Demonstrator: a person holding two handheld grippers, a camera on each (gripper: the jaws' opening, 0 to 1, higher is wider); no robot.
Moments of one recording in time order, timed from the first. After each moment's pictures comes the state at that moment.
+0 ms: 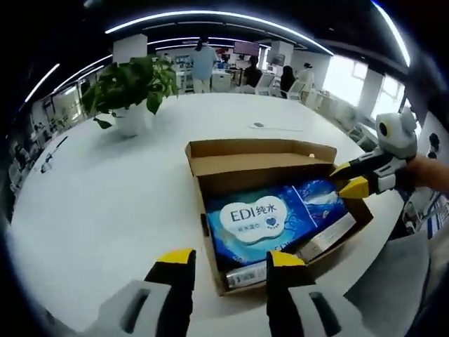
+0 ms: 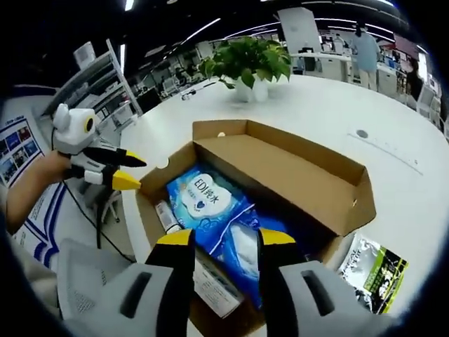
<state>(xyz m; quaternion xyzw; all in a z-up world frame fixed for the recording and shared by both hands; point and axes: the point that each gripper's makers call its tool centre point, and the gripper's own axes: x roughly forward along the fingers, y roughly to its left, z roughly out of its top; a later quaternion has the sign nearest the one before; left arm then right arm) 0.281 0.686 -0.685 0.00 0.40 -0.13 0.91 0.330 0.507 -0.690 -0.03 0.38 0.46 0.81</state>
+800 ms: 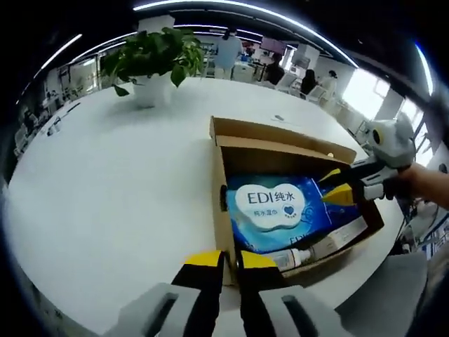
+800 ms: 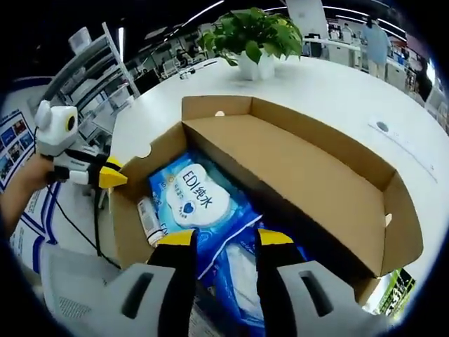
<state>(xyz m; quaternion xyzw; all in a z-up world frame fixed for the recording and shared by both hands) 0.276 0.695 -0.718 -0.06 0.42 -0.10 0.90 0.351 0.542 -0.736 -0.07 0.42 0.46 0.78</state>
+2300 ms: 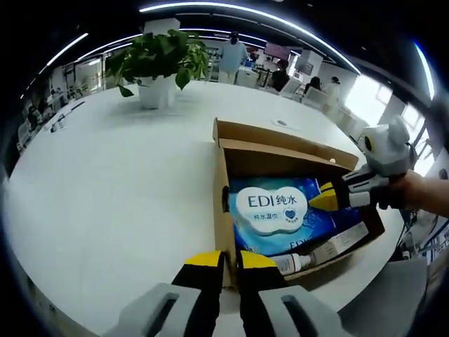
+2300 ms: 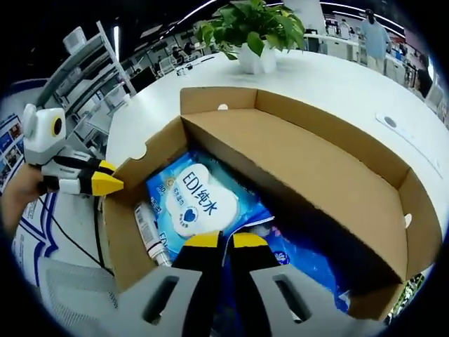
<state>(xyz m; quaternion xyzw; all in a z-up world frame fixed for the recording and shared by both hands) 0.279 0.702 -0.720 -0.08 0.41 -0.09 0.90 0.348 0.562 -0.747 -0.05 0.43 0.45 0.78</state>
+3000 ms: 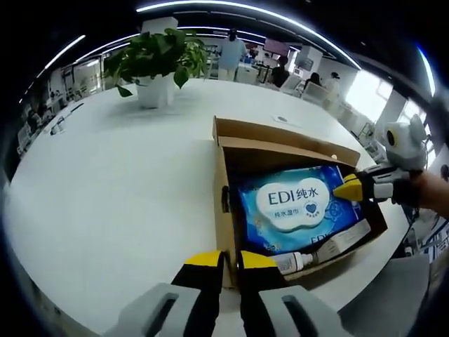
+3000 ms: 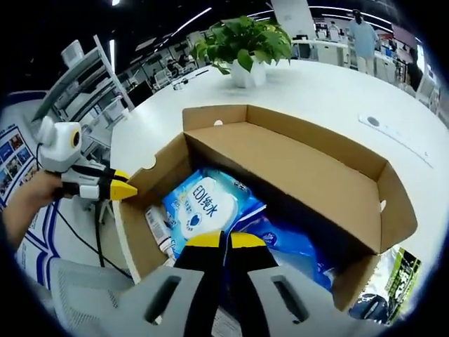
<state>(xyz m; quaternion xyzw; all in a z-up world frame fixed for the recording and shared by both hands) 0.277 0.693 -0.717 -0.06 0.42 -0.08 0.90 0.336 0.532 -0.714 -0.03 0.41 0.43 0.80</state>
